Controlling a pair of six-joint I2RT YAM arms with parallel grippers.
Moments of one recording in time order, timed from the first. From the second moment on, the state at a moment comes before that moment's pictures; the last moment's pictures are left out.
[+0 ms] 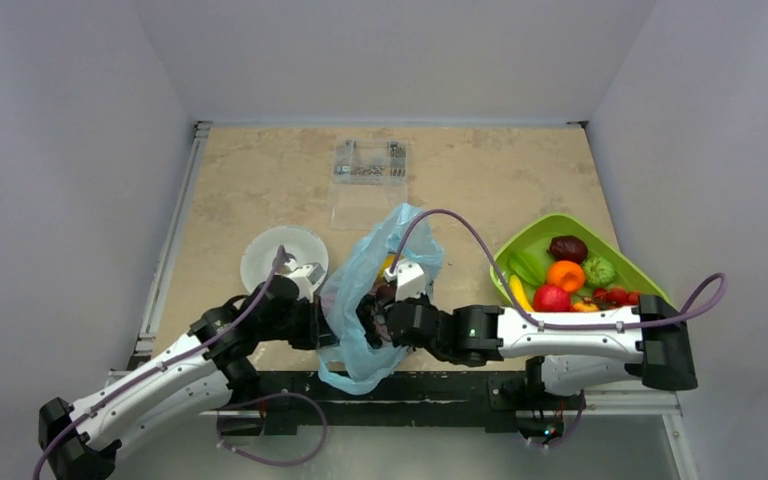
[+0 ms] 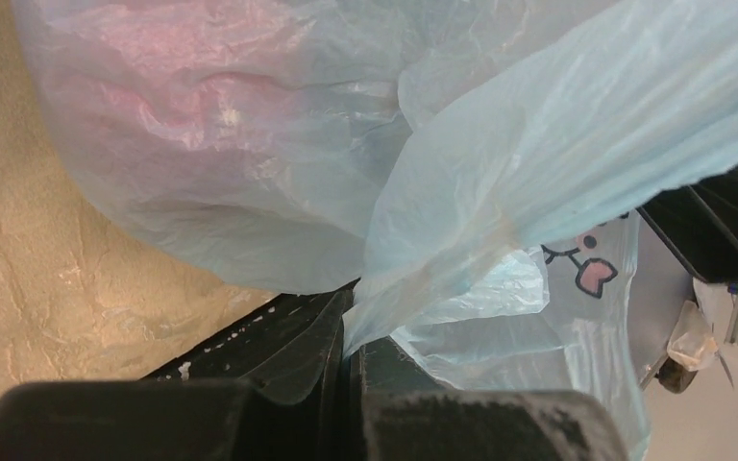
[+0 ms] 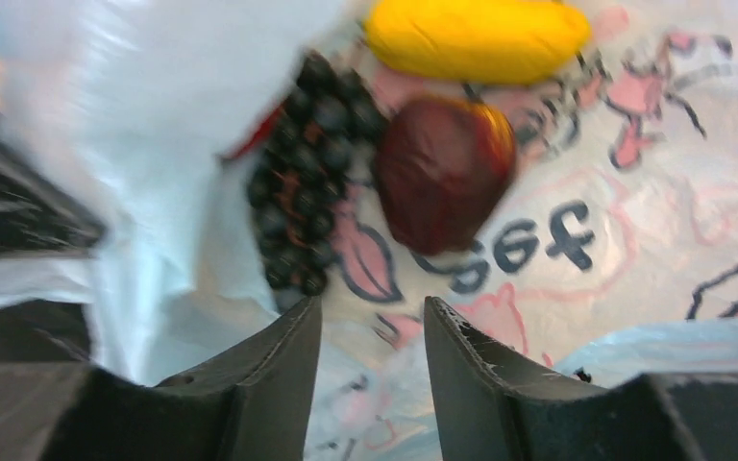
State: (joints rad) left arm -0.83 0.62 0.46 -0.62 0.21 -0.81; right arm 1.40 1.23 0.81 -0.49 0.62 0.72
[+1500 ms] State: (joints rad) left arm -0.83 0.59 0.45 -0.56 0.16 -0.87; right arm 1.16 1.55 0.89 -0.19 0.43 0.35
